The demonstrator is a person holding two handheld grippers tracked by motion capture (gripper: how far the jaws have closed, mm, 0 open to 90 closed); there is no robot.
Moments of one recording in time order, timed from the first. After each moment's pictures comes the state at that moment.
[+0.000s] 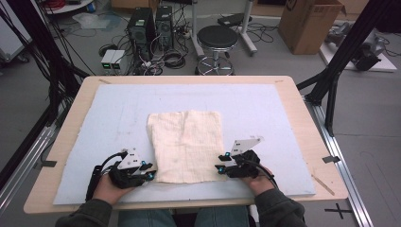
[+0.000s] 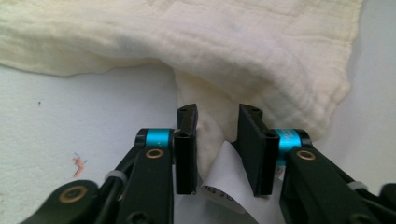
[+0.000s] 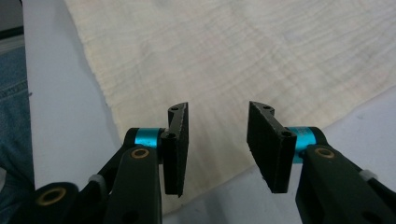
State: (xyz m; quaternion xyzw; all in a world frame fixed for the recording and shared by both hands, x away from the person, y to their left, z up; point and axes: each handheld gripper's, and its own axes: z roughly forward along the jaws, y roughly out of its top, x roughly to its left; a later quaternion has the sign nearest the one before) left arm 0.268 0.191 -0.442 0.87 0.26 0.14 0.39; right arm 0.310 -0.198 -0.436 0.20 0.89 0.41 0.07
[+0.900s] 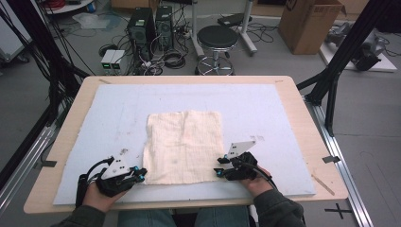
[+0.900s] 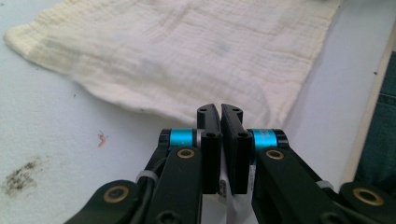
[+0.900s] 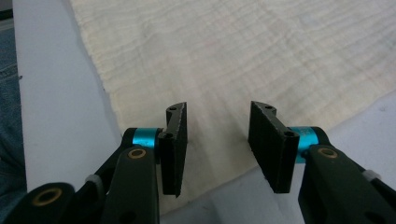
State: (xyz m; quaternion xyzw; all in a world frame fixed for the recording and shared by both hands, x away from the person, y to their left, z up) left arm 0.232 0.210 -0.421 0.85 0.28 0.17 0.42; right arm 0.308 -0.193 -0.442 0.19 0.90 0.39 0.07
